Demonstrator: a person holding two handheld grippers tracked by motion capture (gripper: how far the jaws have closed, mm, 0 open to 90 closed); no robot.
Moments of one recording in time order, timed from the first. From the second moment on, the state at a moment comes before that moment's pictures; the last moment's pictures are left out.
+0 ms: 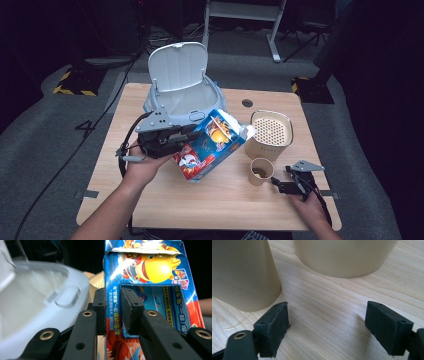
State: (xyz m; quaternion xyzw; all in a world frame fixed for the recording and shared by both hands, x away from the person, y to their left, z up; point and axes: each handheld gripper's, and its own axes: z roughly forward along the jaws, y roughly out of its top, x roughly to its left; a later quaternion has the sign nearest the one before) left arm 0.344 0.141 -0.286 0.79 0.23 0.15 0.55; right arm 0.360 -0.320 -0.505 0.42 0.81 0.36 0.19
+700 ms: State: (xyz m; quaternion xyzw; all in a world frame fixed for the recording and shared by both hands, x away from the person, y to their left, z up) left arm 0.376 0.161 -0.230 0.72 0.27 0.23 0.59; right arm 0.361 -0.320 -0.505 0.42 0.81 0.36 0.19
